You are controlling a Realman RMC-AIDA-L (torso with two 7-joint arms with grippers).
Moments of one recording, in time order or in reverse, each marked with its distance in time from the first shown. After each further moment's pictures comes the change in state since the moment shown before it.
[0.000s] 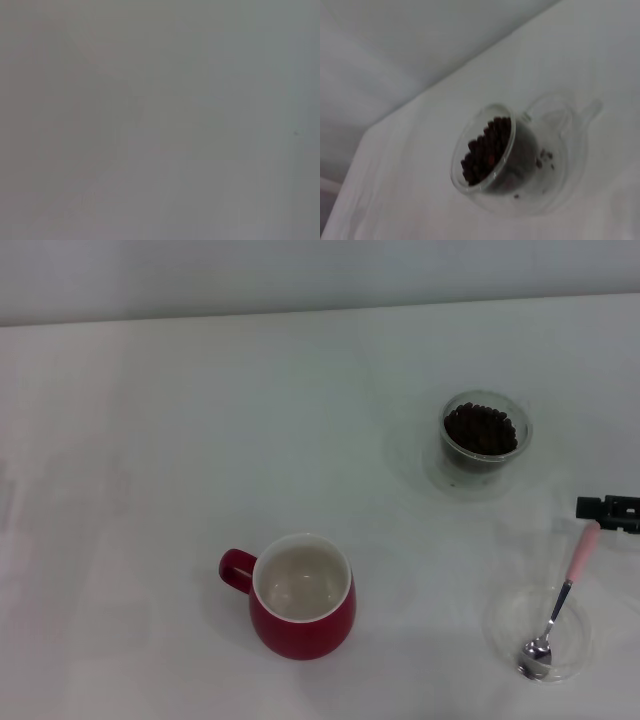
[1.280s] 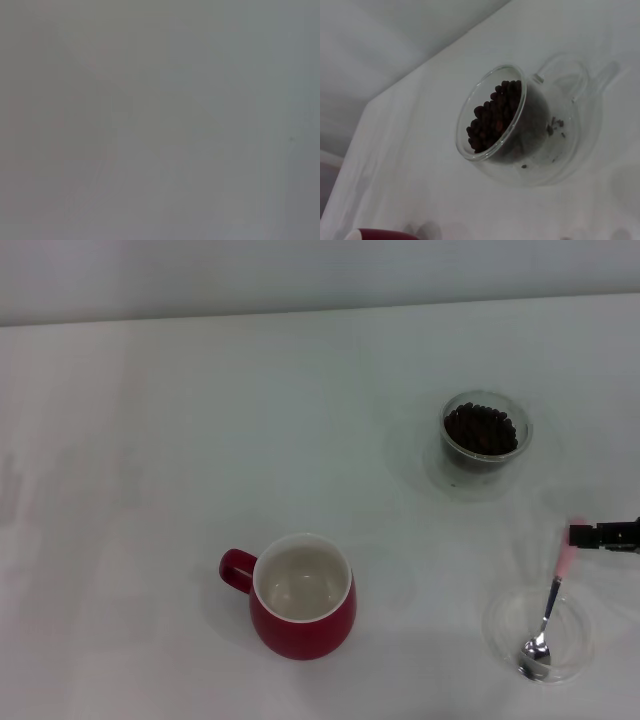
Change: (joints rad) left arm -0.016 0.000 -0.003 0.004 0.000 0.000 0.000; right arm 0.012 0.017 -0.020 -0.005 -0.047 -0.007 0.002
